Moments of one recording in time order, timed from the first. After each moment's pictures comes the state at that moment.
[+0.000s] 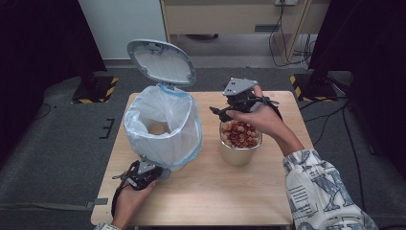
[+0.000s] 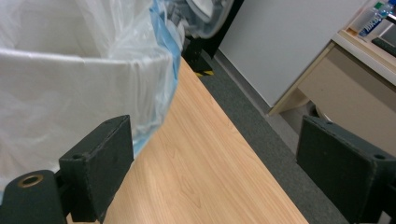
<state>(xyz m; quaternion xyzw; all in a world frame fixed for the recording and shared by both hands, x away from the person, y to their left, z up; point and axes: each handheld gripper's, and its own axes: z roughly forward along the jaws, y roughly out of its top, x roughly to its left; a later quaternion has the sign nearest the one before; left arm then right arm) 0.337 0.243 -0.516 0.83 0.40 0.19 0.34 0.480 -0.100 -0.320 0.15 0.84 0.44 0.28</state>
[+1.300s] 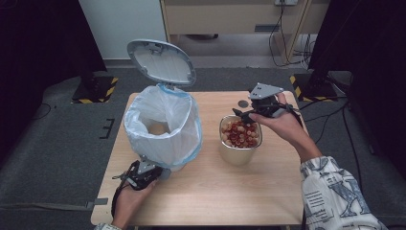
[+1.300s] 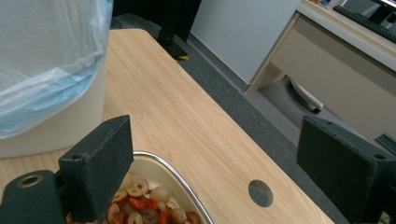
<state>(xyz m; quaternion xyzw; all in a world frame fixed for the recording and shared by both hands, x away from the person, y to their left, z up) 0.337 0.244 -0.516 0.83 0.40 0.19 0.34 0.482 -0.166 -0.346 0.21 0.82 0.43 0.30</state>
